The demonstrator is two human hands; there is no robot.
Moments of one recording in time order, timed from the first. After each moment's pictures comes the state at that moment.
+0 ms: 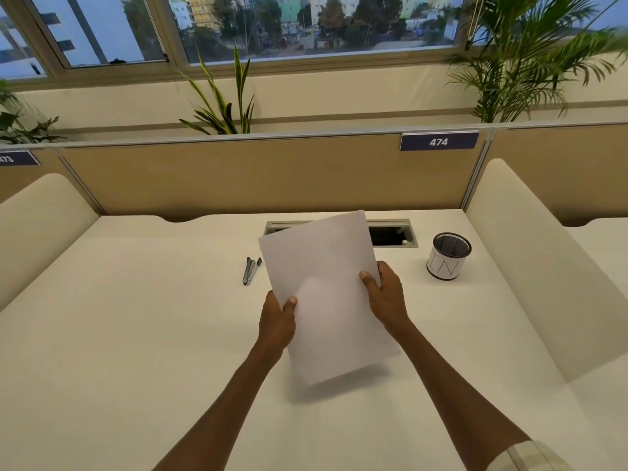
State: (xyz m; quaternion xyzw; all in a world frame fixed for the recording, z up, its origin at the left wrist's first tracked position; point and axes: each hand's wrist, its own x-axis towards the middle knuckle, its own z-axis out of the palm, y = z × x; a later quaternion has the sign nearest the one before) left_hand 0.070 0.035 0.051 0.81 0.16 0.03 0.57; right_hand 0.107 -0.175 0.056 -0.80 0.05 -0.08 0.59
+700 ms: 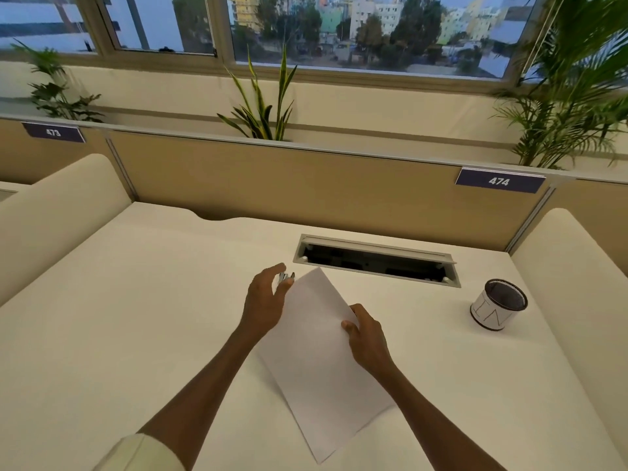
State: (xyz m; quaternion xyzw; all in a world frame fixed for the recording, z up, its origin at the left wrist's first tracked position) left_hand 0.138 0.154 0.075 0.87 0.06 0.15 0.47; right_hand 0.124 -0.065 0.030 -0.90 -0.05 0.03 0.43
